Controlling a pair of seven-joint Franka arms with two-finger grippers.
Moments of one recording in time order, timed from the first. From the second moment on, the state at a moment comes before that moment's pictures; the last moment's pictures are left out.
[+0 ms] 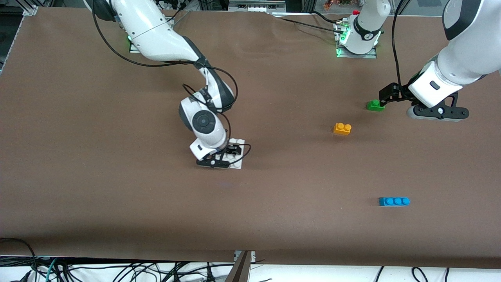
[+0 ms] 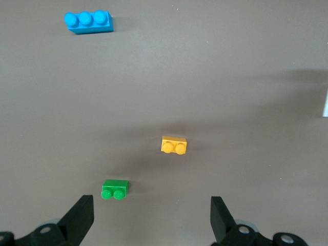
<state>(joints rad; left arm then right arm) 0.01 0.03 -0.17 -1.70 -0.03 1.64 -0.11 0.62 0.84 0.01 -1.47 0.04 2.36 0.71</state>
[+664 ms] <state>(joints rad) 0.01 0.03 -0.17 -1.70 -0.03 1.64 -0.11 0.73 0.90 0.02 -1.40 0.04 2.42 0.82</state>
